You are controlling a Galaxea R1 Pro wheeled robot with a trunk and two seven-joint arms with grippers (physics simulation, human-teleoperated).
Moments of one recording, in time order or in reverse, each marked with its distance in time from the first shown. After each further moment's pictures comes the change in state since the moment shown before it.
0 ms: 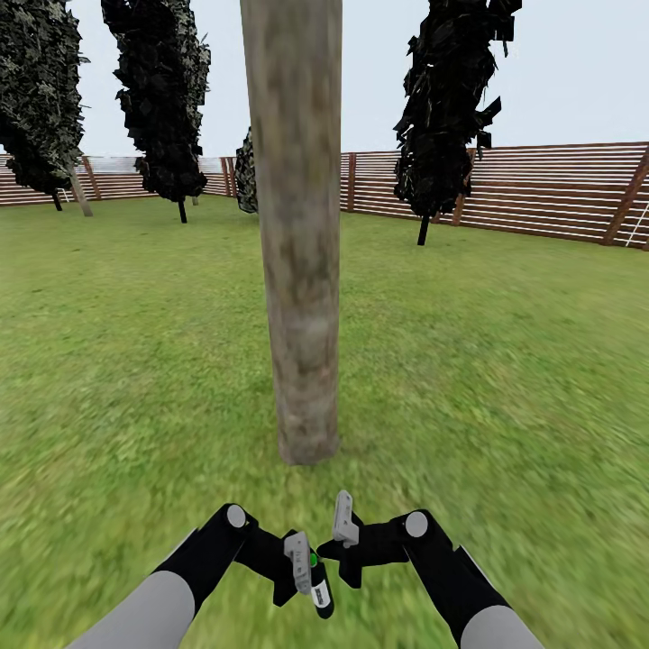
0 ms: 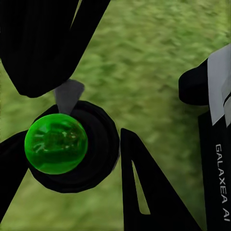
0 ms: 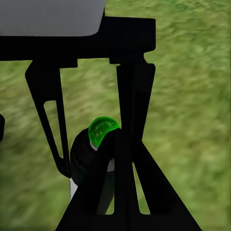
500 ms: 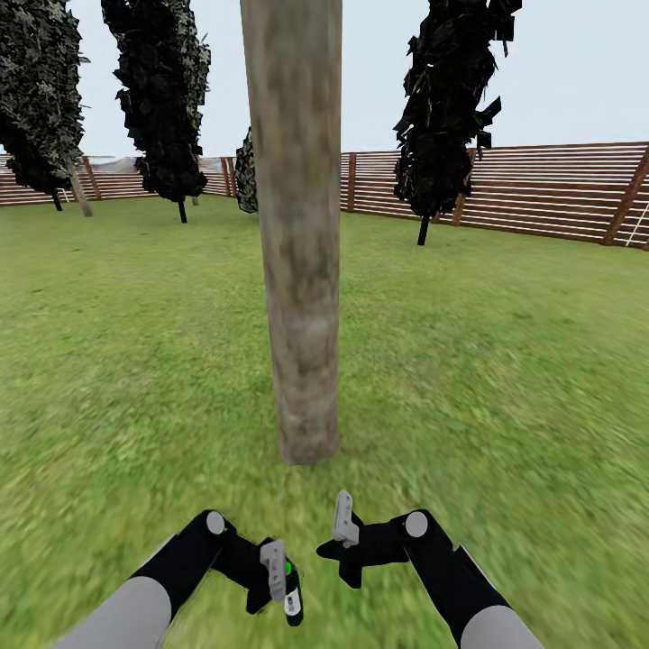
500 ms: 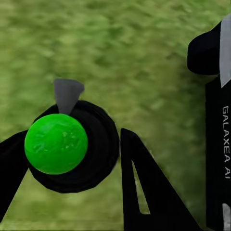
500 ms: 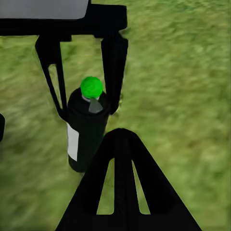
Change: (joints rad) left arm 0.013 0.077 -0.005 0.010 -0.027 0.001 0.009; right arm 0.000 0.000 0.000 0.000 0.001 0.000 0.000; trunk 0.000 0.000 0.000
